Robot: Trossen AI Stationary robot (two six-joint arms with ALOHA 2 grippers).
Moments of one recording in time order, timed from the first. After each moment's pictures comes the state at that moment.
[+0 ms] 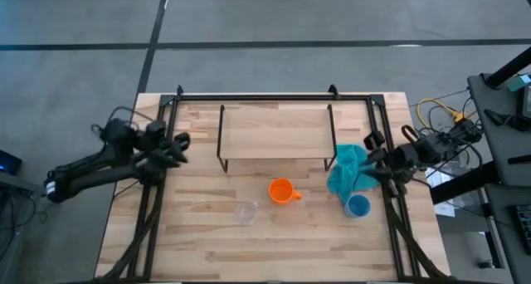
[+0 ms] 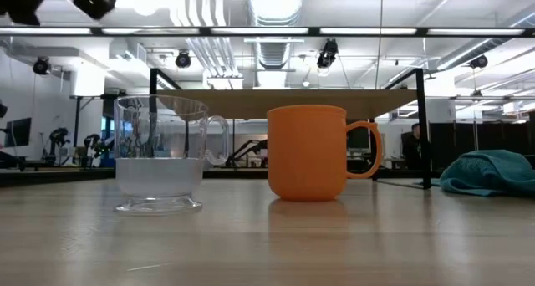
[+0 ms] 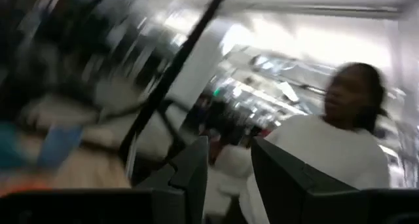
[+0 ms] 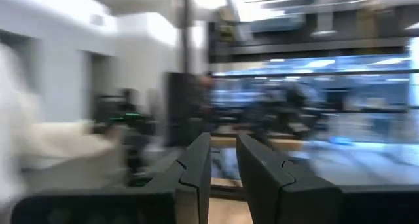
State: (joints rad) left arm 0.40 0.38 0.39 0.33 0.88 -0.93; right arm 0.48 0.33 0.39 0.26 0.23 -0.07
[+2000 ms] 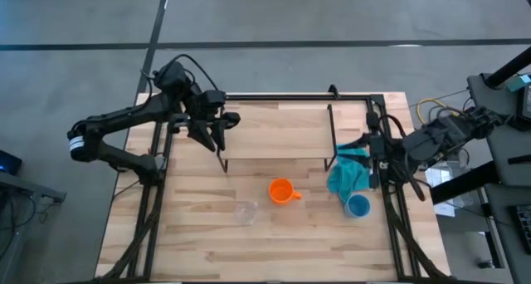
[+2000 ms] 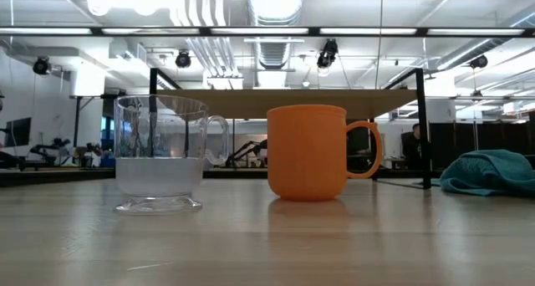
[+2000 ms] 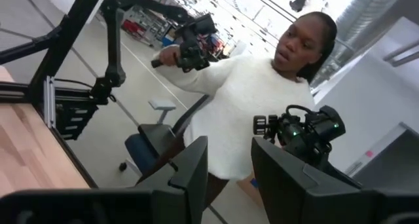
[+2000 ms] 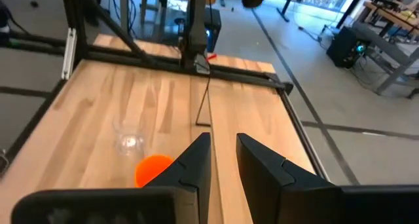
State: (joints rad) left arm 0.40 1.25 1.22 0.41 1.46 -0.99; right arm 0.48 0.98 1.34 -0.81 0.55 0.02
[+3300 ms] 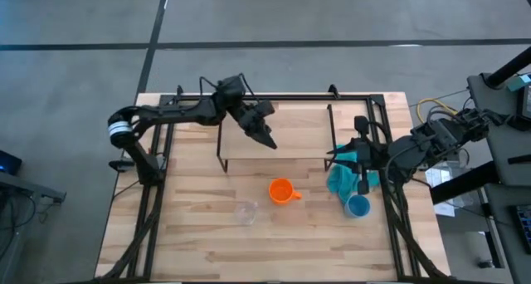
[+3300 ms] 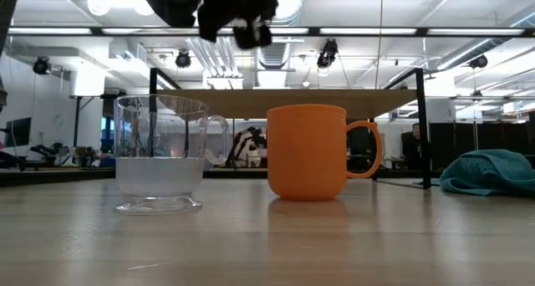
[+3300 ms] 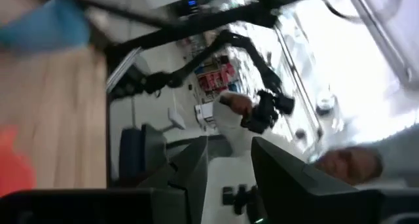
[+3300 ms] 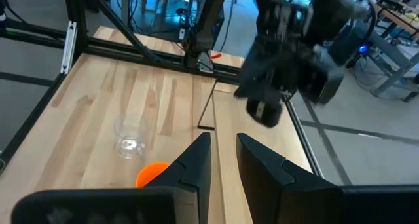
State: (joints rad) left arm 0.37 1.64 1.23 0.52 1.22 -1.28; right arm 0.48 1.13 1.48 -0.85 0.55 0.00
